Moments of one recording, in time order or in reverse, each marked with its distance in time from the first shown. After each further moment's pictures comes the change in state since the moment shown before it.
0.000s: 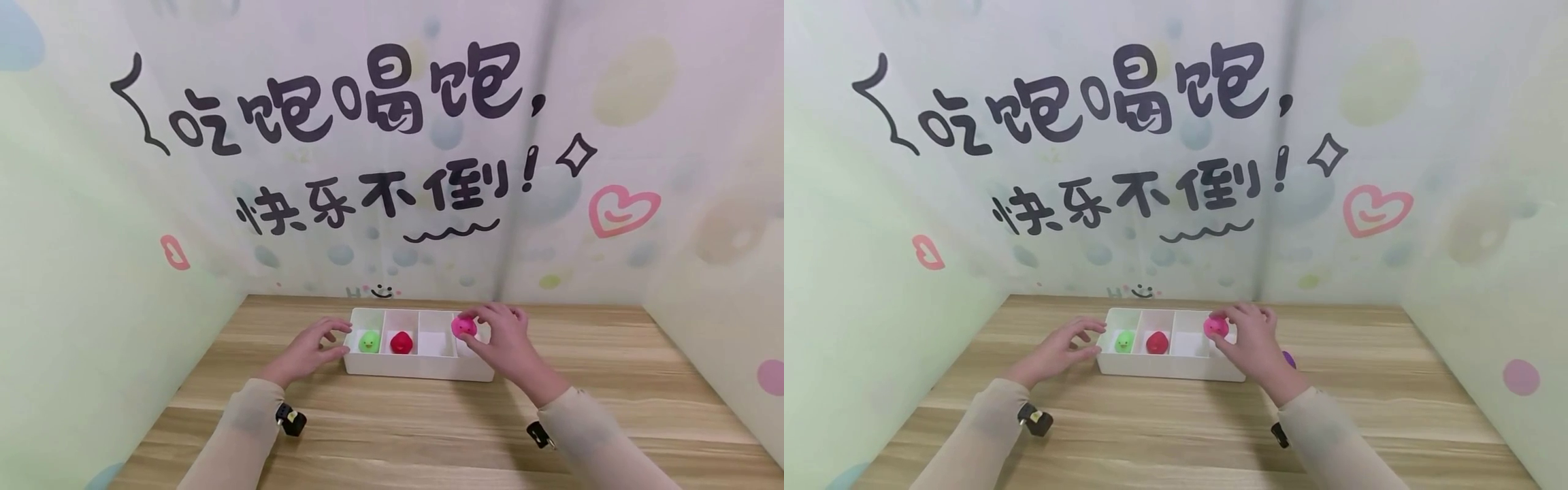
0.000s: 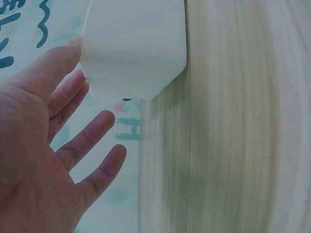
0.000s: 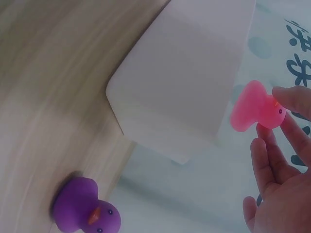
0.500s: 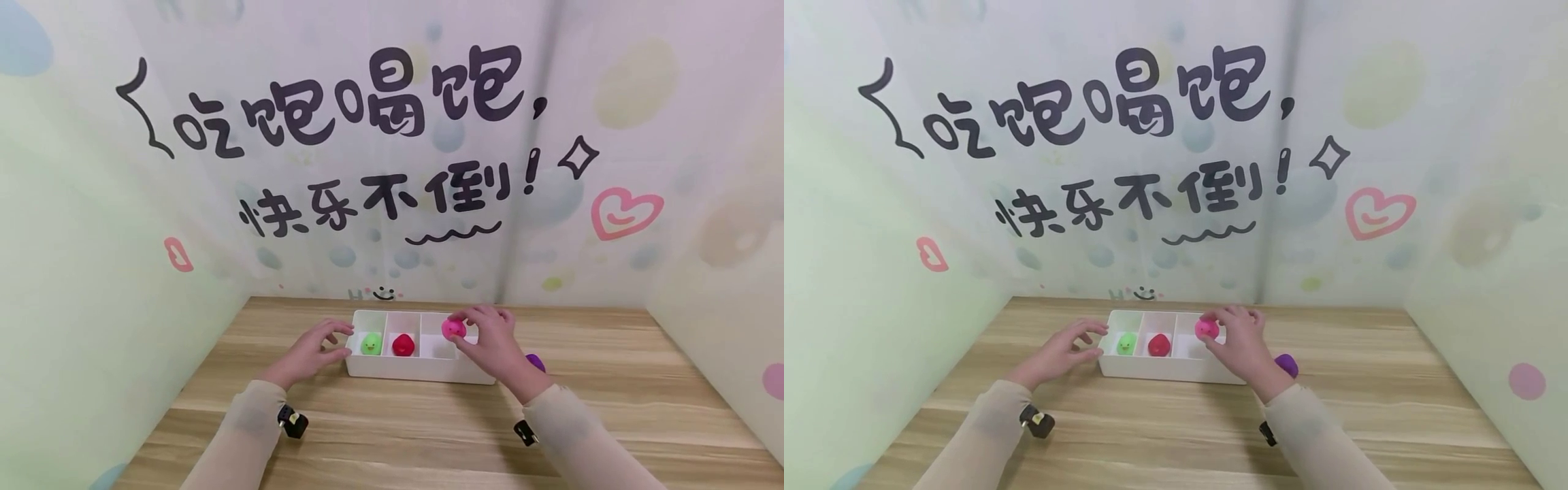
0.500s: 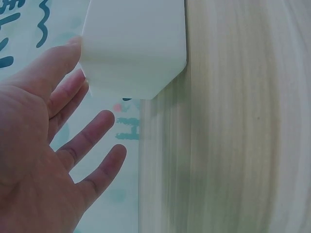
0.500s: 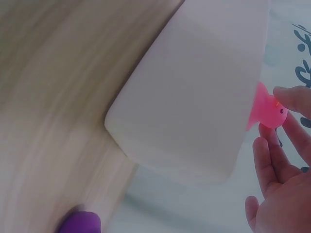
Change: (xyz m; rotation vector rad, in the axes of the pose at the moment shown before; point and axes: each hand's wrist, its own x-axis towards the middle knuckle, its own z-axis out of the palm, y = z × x) left_hand 0.001 0.000 0.001 -0.012 0.003 0.019; right_hand 0.009 -0.004 0.021 0.029 -0.070 0.063
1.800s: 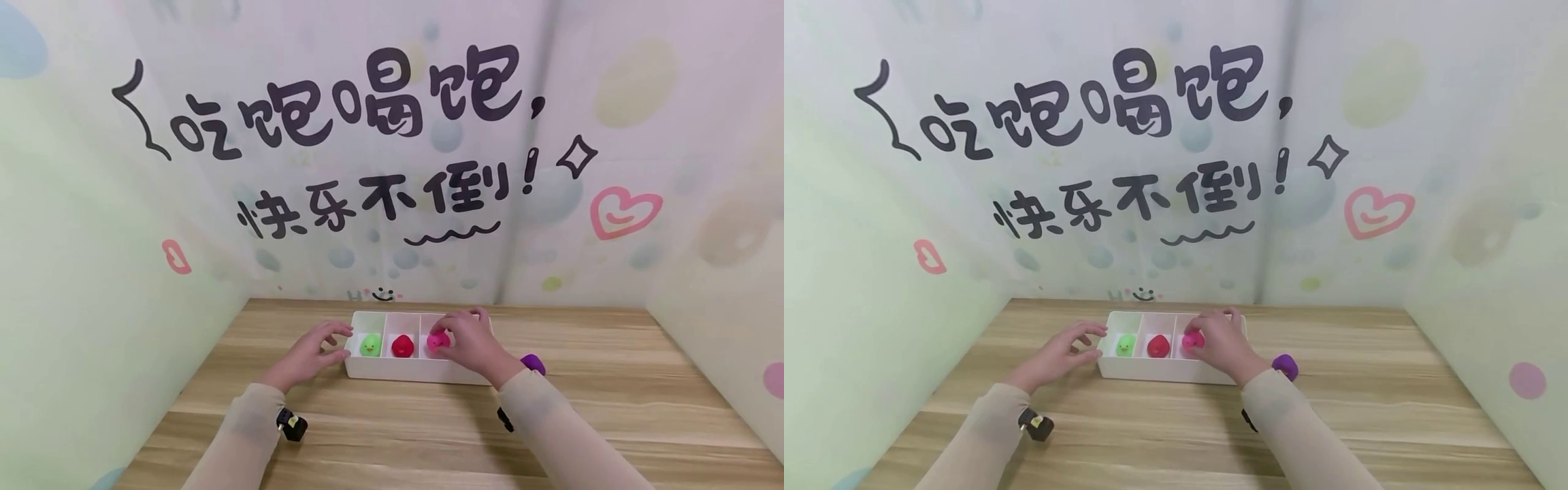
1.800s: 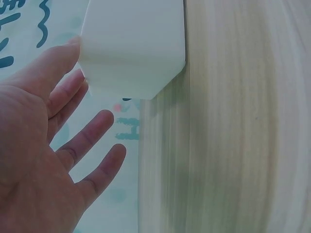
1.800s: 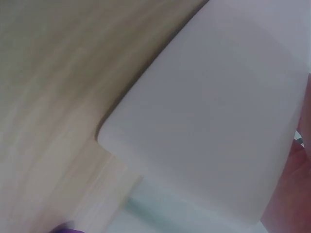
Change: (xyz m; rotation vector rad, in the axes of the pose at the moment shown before) left_hand 0.000 0.000 0.000 -0.002 0.004 -0.008; right_hand 0.024 0.002 0.031 -0.127 -0.202 -0.093
